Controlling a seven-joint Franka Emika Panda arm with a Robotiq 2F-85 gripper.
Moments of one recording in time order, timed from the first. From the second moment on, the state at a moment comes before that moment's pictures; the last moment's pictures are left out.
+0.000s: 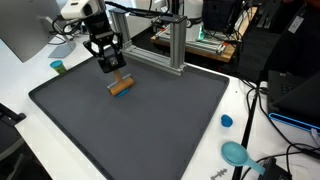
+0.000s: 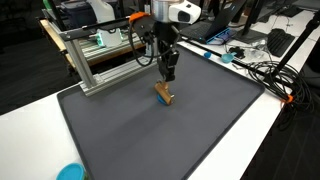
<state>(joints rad) -0.14 0.35 0.03 -1.89 0.04 2.26 -1.32</state>
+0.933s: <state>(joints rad) -0.14 0.36 0.03 -1.89 0.06 2.26 -1.32</state>
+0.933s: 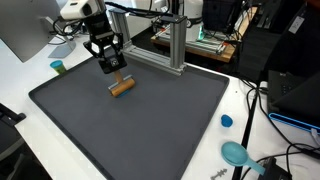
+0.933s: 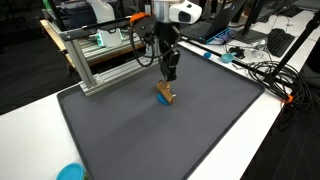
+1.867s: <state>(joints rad) -0.09 0.34 0.06 -1.89 0.04 2.25 -1.27</state>
